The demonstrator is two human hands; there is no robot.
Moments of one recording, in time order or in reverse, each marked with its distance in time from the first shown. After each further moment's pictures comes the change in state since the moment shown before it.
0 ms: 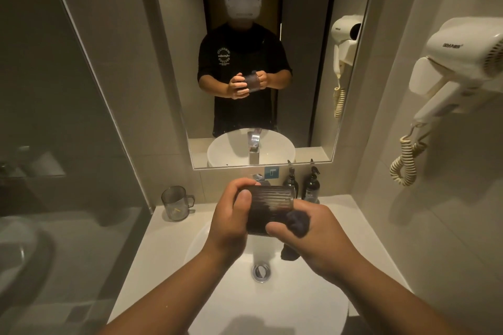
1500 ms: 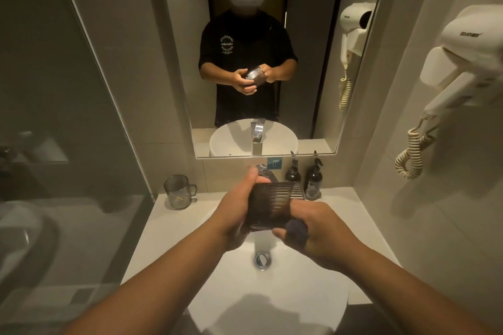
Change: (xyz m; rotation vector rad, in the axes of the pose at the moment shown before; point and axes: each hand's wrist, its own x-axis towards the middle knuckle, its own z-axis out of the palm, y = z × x) left_hand 0.014 0.004 -0.002 -0.204 -0.147 -0.544; right_hand 0.009 0.024 -0.005 -0.576 -0.178 -0.206
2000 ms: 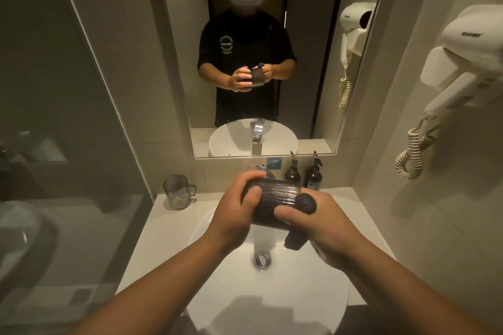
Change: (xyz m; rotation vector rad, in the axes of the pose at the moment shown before) left_hand 0.002 -0.017 -0.013 0.391 0.070 0.519; right_hand 0.007 -0.015 -0.006 0.819 0.083 0.418
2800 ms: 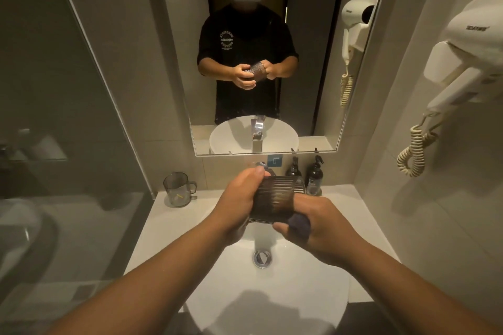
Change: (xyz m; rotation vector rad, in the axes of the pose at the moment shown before) left_hand 0.015 0.021 0.008 -0.288 -0.033 -0.403; right_hand 0.005 0.020 -0.012 -0.757 -0.090 -0.469
